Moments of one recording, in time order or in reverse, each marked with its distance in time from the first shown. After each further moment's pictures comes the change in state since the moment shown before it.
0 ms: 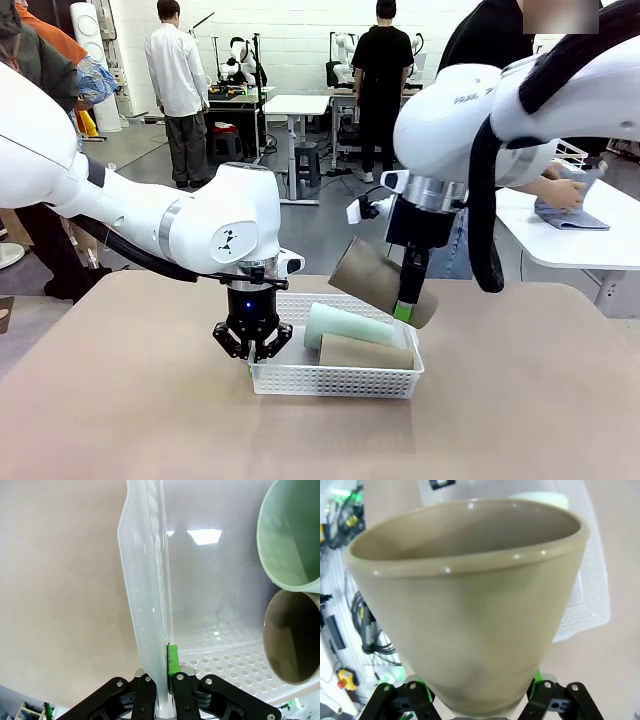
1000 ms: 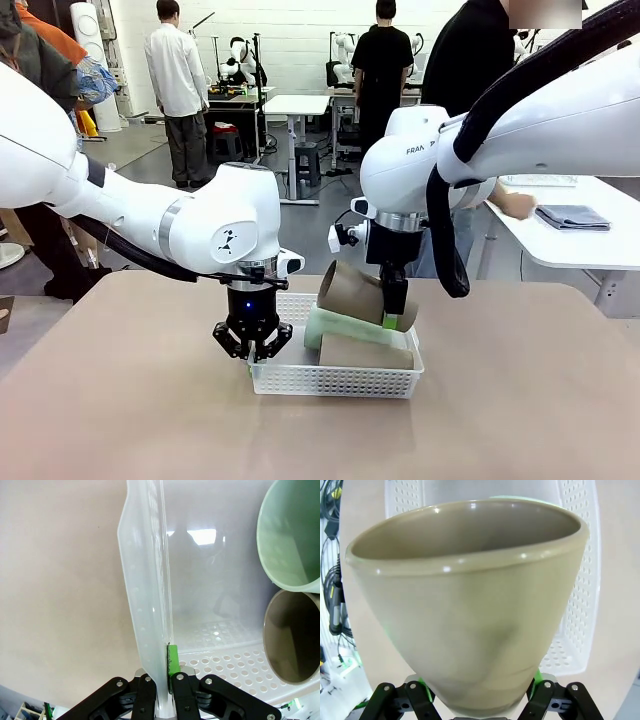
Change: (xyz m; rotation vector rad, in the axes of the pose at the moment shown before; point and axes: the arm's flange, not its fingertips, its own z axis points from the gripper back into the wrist) left arm 0.000 0.000 0.000 0.000 0.000 0.000; right arm 0.029 -0.047 -0.051 -0.013 0.055 0.206
